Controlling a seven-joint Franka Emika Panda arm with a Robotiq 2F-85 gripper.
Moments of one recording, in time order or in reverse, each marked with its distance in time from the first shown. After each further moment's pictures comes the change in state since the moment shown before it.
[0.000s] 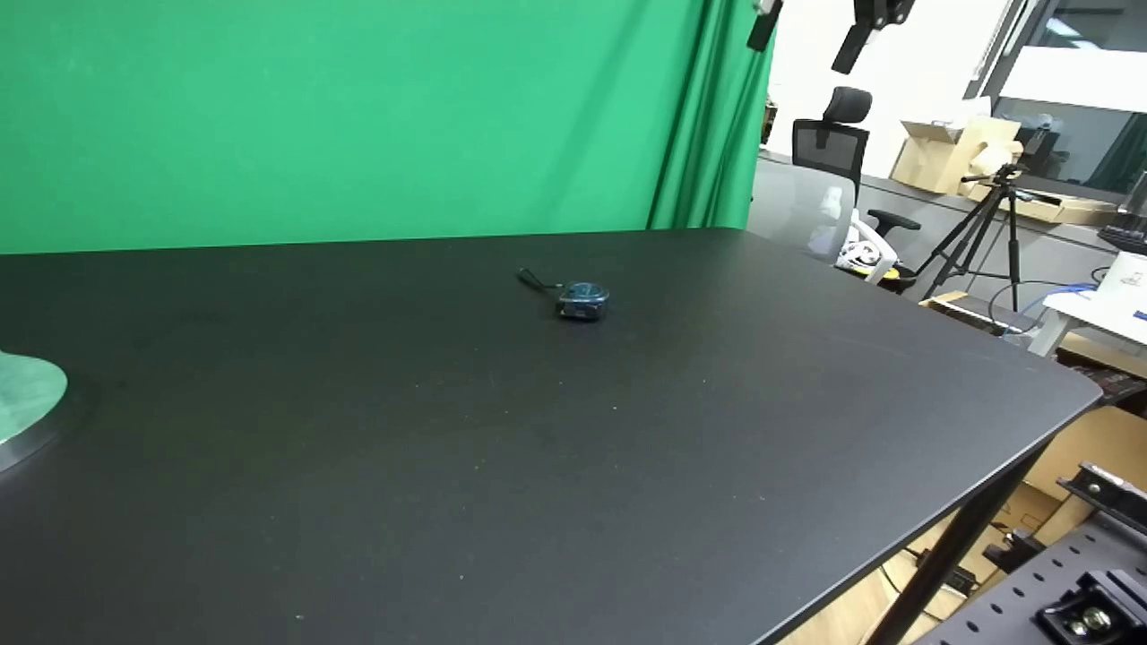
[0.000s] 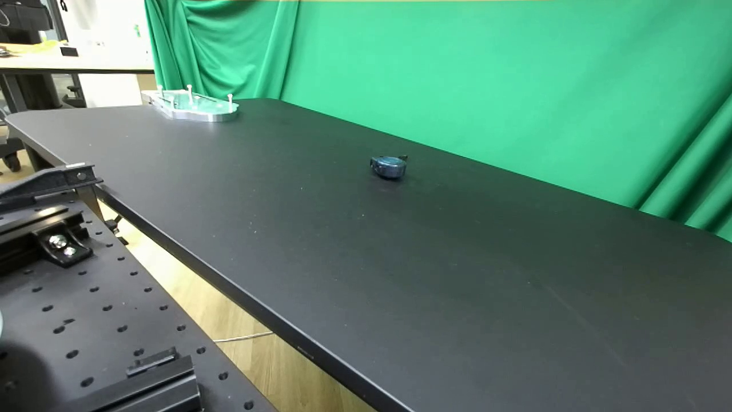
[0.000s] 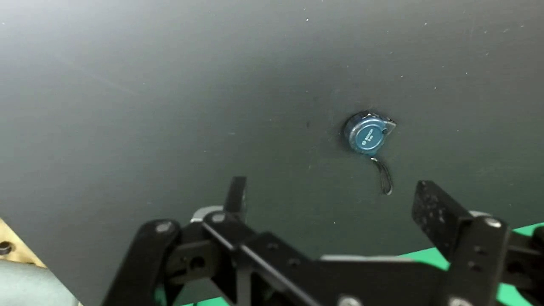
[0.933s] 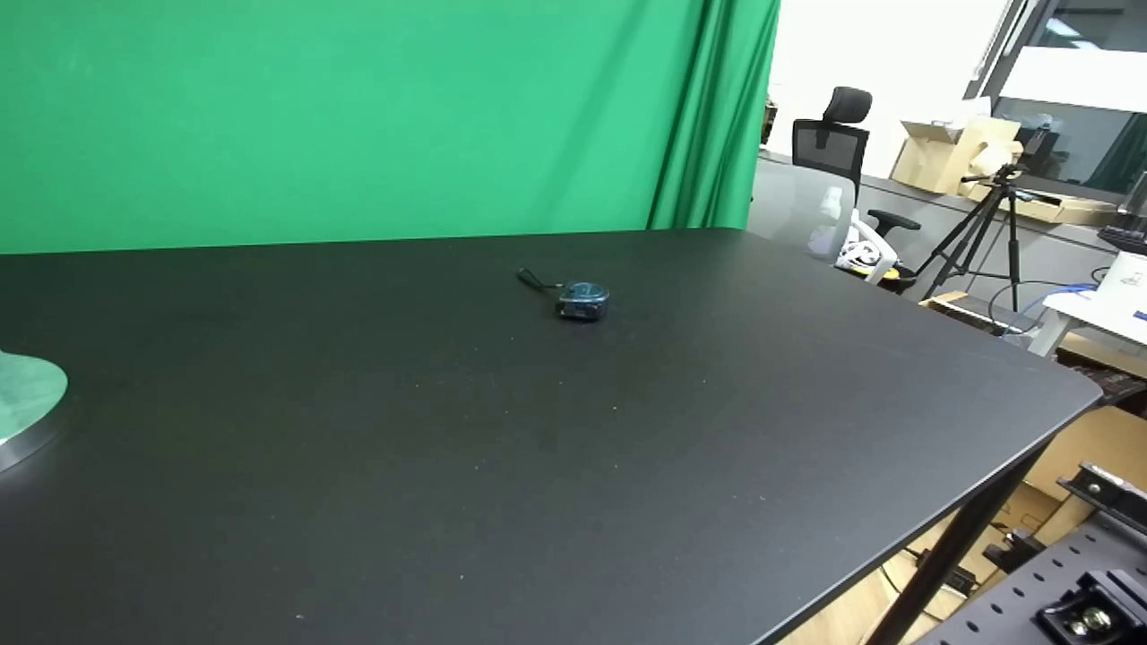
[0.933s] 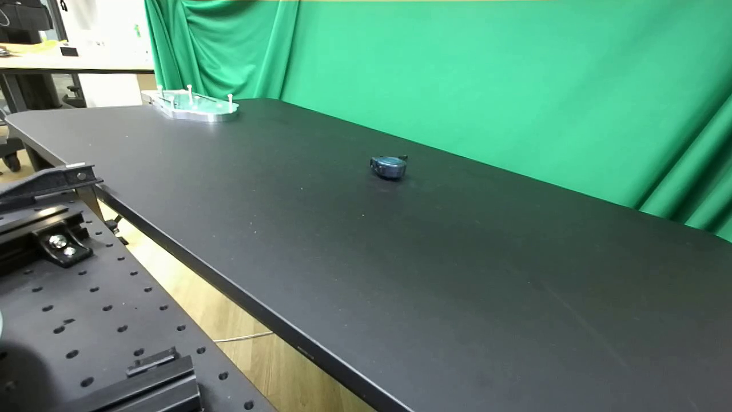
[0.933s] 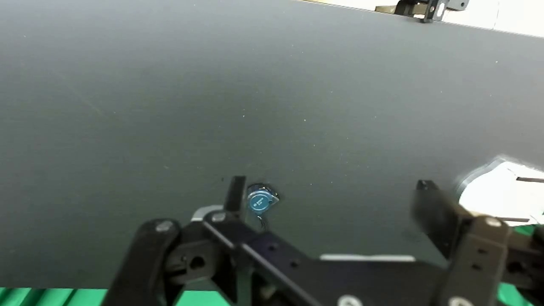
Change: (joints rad) arm 0.107 -0.545 -0.037 -0.006 -0.005 -0.624 -0.282
